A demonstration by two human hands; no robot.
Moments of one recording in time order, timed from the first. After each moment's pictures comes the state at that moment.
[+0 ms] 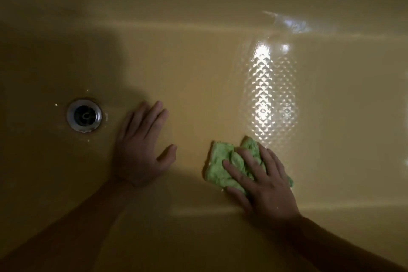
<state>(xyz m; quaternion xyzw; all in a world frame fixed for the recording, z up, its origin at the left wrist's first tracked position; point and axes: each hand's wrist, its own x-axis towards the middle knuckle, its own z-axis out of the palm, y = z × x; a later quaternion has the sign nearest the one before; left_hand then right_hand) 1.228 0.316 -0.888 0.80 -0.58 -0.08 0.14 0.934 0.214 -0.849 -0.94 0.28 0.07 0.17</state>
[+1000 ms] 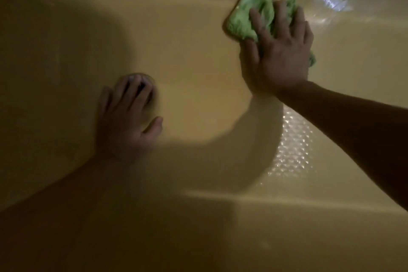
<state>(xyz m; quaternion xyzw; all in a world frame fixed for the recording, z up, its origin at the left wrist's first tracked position) 1.329 0.385 -0.888 0.85 -0.51 -0.07 0.10 1.141 0.082 -0.879 -0.92 0.39 -0.05 0.03</state>
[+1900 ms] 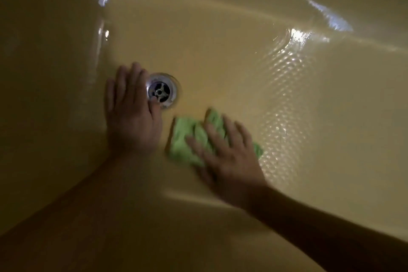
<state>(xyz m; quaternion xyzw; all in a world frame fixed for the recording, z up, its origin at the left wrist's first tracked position) 1.336 0.384 -0.897 0.91 -0.40 0.03 0.14 1.119 0.283 -0.867 -0.98 0.15 0.02 0.15</state>
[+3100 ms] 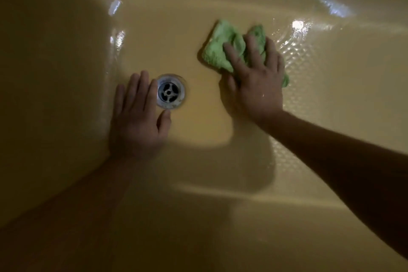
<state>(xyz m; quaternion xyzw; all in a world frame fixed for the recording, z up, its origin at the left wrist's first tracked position) 1.356 0.408 -0.887 0.87 -0.49 -0.03 0.06 1.195 0.177 -0.879 -0.94 0.34 -0.03 0.07</state>
